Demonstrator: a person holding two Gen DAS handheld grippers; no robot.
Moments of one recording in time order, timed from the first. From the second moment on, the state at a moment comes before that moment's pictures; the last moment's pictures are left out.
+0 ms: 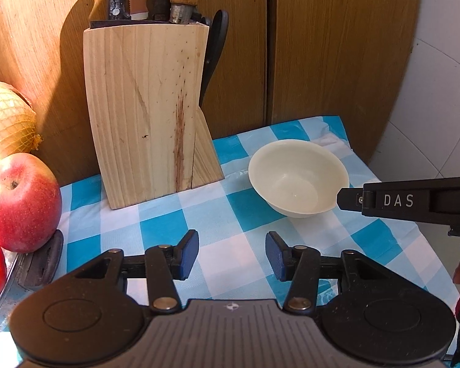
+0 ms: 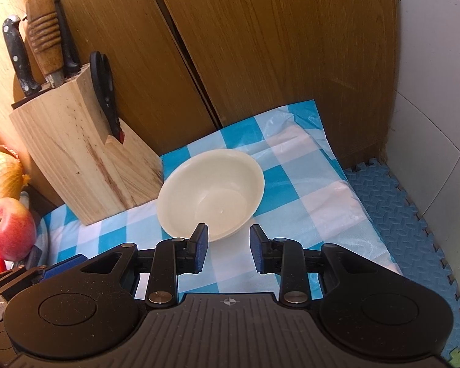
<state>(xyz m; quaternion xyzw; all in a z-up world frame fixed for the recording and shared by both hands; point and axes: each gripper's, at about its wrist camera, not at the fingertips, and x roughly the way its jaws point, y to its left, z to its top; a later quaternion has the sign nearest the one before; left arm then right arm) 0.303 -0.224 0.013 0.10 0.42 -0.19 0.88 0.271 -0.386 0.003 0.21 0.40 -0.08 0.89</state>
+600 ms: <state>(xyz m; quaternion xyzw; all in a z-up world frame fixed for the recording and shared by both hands) 0.350 -0.262 -0.005 0.10 0.44 -0.19 0.87 0.306 -0.410 -0.024 0.22 0.42 -0.09 0.88</state>
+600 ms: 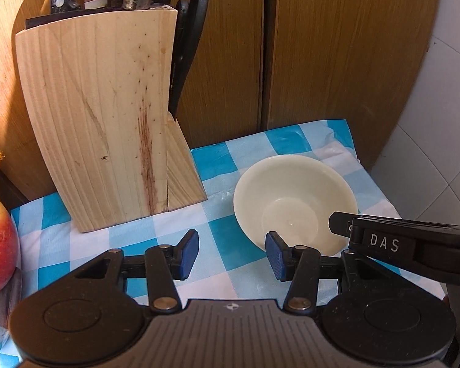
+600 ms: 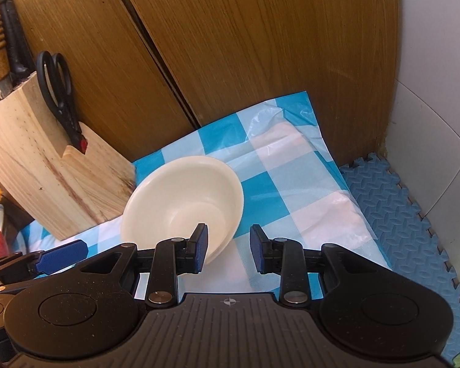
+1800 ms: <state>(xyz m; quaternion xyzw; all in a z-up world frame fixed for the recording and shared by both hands) 0.338 -0.273 -0.008 0.11 0.45 -0.22 0.86 0.304 -0.409 -0.020 0.26 0.41 -0.04 0.87</state>
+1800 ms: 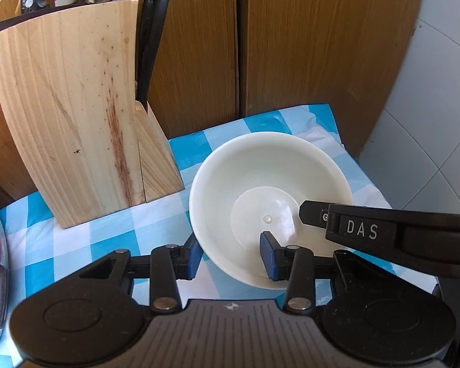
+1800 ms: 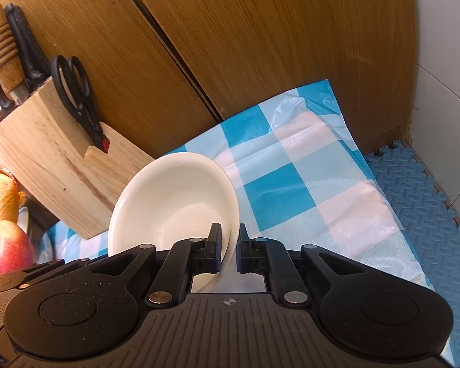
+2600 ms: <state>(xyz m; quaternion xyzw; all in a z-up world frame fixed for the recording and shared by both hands) 0.165 -0.158 0.131 0.04 0.38 -0.27 0.89 0.131 -0.329 0.118 0.21 0.31 0.00 0.93</state>
